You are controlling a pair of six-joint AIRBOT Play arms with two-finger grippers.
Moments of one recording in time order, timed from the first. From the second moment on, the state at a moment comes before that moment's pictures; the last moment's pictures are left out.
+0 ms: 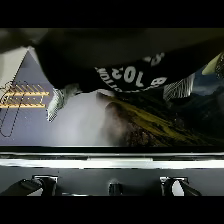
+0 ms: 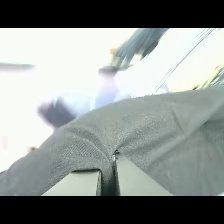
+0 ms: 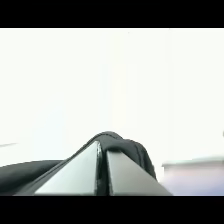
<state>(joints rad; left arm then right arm) -0.33 -1.10 1.88 1.26 -1.00 -1.77 -0.54 -0.84 1.68 -0.55 0.93 1.20</state>
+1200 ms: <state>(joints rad) -0.33 -1.41 1.74 1.47 -0.88 -2.06 -0.29 -1.46 1.84 -0.63 0.86 1.39</state>
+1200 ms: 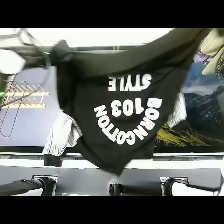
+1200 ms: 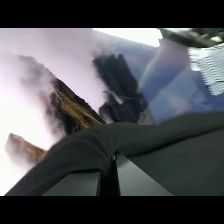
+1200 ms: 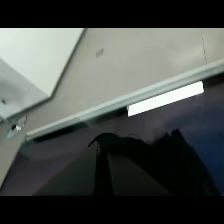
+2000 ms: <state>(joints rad) -0.19 -1.66 1.71 1.41 -1.02 -1.99 -0.32 -1.65 1.74 -1.06 1.12 1.38</state>
